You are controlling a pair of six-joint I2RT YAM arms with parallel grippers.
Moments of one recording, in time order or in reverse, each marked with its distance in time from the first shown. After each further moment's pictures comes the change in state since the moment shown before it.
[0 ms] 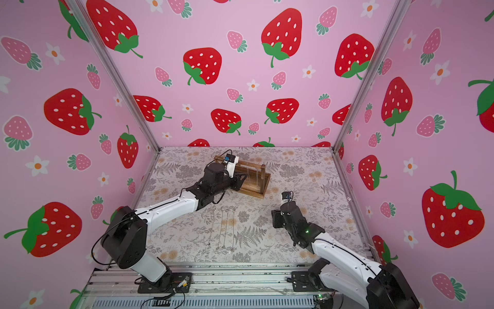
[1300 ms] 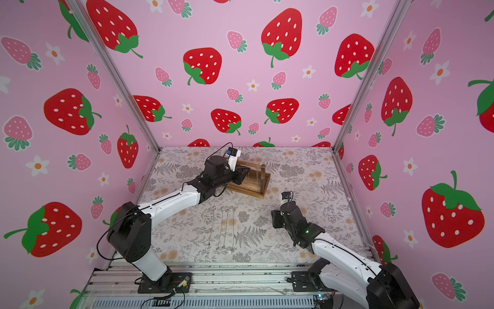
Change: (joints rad) left arm 0.019 0.055 0.100 -0.008 0.101 -0.003; right arm 0.000 0.000 0.000 0.000 -0.008 0.000
